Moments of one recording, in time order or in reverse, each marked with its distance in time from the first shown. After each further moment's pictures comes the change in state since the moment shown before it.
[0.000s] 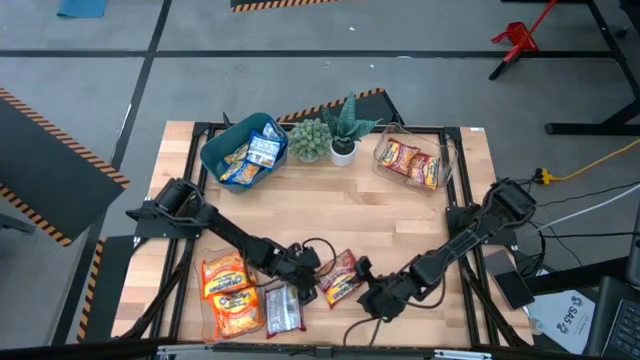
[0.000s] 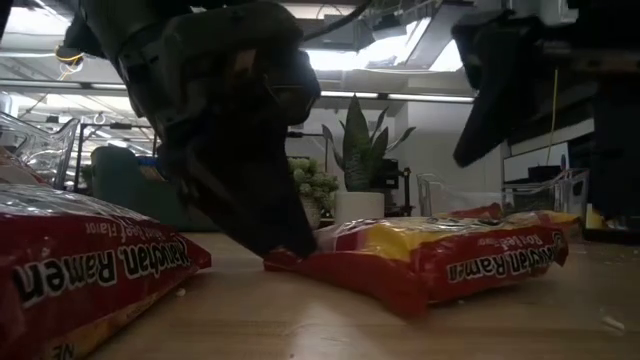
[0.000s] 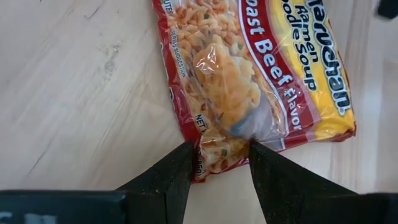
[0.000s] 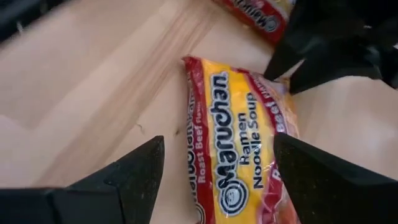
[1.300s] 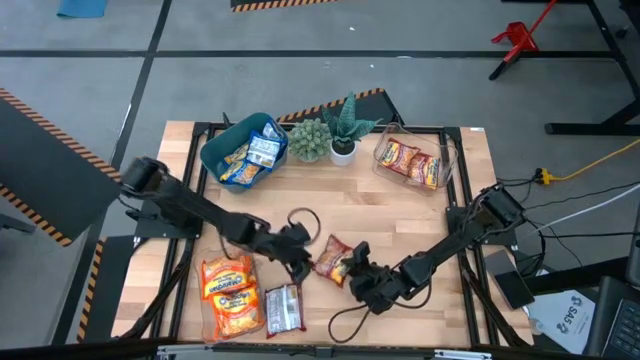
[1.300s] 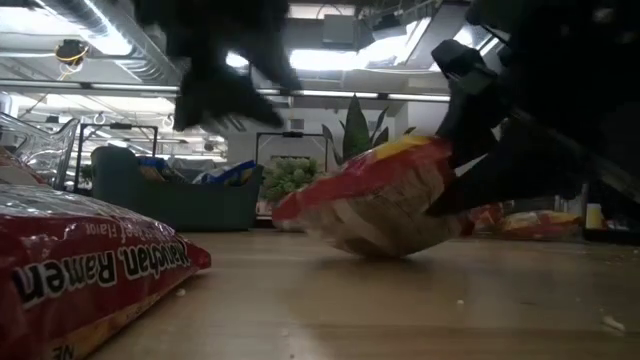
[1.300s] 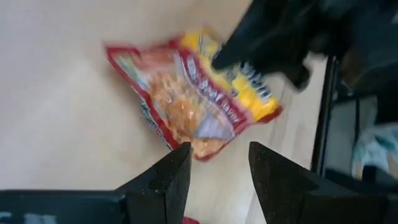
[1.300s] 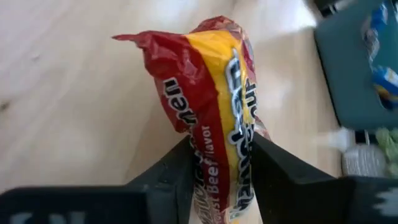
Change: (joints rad) left arm 0.062 -0.340 -0.096 -0.036 0.050 -0.071; right arm -0.054 0.106 0.003 0.023 0.371 -0.012
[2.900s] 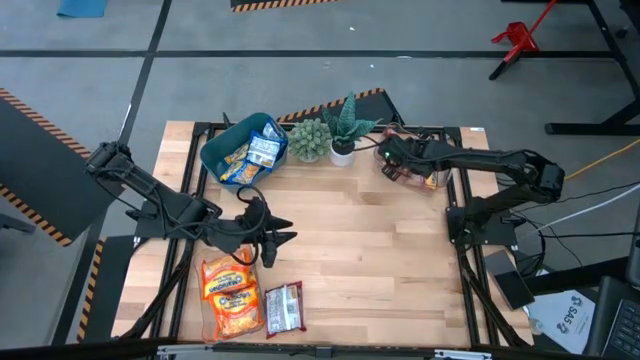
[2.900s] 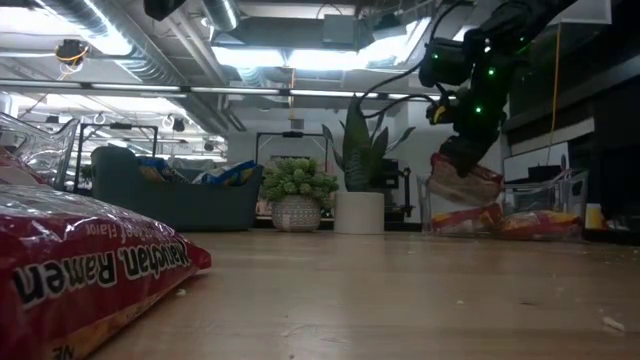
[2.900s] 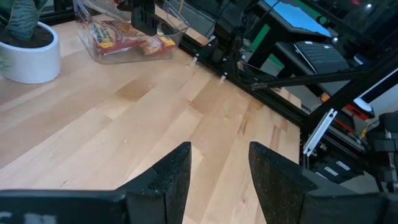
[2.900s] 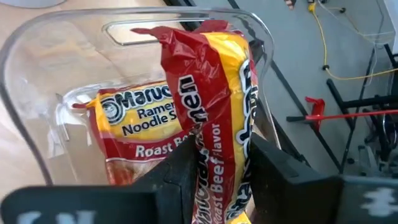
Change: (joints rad) left arm -0.133 -0.413 0.003 -0.161 -0.492 0.135; right arm -1.078 -0.490 -0.101 -0.590 -0.075 0.263
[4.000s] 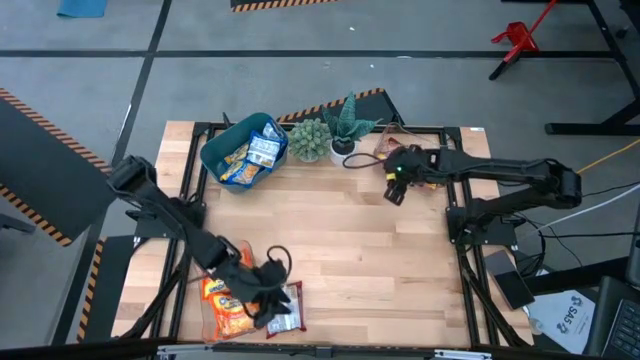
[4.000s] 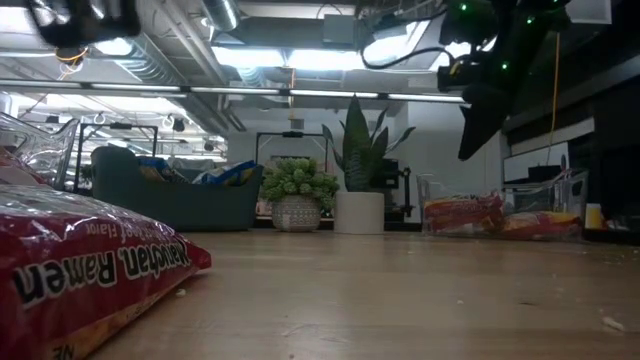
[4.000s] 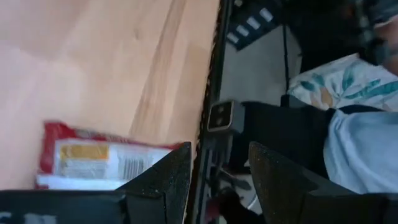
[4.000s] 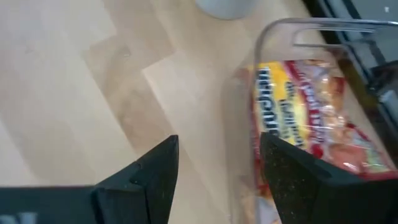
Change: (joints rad) left arm -0.162 0.314 0.000 0.196 0.498 -0.218; right arm 0.175 -0.173 0.000 -0.109 -0.400 0.037
